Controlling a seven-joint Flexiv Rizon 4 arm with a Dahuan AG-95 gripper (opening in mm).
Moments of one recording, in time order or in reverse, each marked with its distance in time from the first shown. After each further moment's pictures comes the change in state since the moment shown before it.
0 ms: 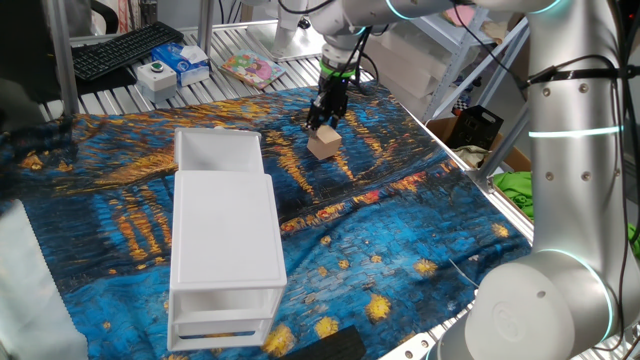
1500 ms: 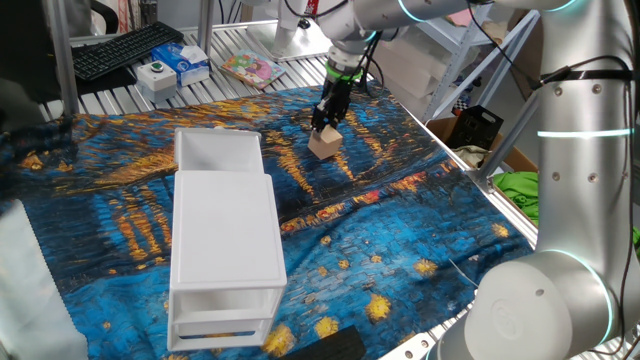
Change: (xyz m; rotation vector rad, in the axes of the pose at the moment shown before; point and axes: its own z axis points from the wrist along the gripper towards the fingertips) arm 0.002 0.000 -0.004 -0.023 -0.024 -0.042
